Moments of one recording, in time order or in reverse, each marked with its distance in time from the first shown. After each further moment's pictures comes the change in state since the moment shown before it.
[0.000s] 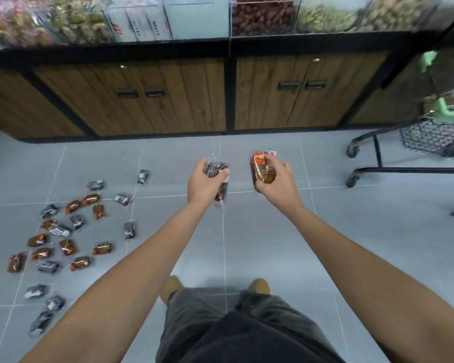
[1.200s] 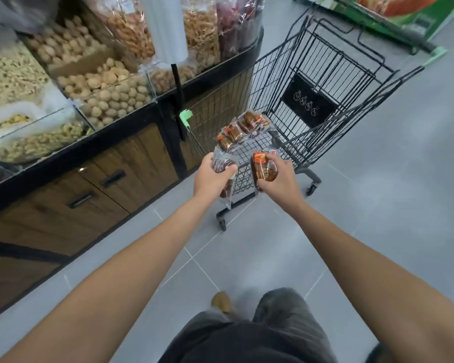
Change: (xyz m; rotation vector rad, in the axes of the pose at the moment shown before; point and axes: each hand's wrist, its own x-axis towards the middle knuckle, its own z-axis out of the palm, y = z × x) left_hand 0.054 0.353 0.679 0.253 -0.668 0.337; right_hand 0.213 0.265 -0.598 0.008 0.626 0.276
